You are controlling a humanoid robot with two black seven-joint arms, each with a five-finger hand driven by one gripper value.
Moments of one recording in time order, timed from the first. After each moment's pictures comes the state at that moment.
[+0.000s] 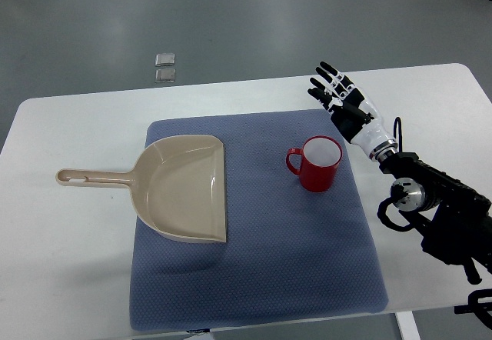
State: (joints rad) left arm 0.00 0.00 -0.07 -0.17 0.08 -0.04 0.11; right arm 0.66 -0.12 0.69 0.58 -0.18 0.42 0.52
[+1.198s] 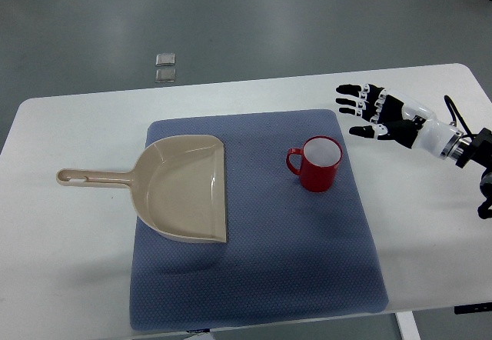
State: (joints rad) left arm 0.00 0.00 -0.07 -0.18 0.08 -0.04 0.11; right arm 0.61 -0.52 0.62 0.81 -0.63 0.61 0.55
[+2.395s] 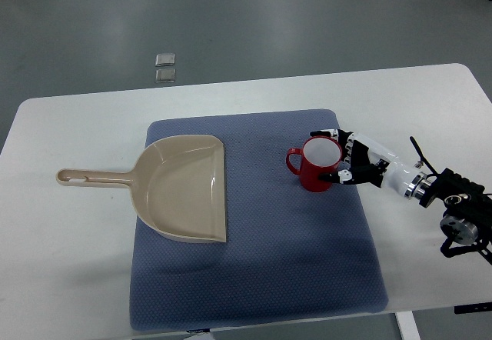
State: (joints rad) left arm 0.00 0.00 -0.07 -0.18 0.08 -0.04 0.11; right arm 0.52 -0.34 0.61 0.76 -0.78 0.42 0.60
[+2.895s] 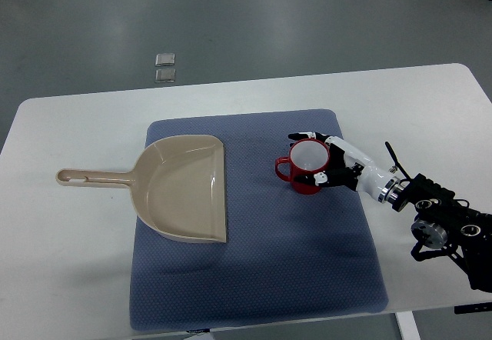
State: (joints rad) left arm 0.01 0.00 -0.07 -0.18 0.08 -0.04 0.11; right arm 0.53 -0.23 0.61 0.73 -0.78 0.38 0.60
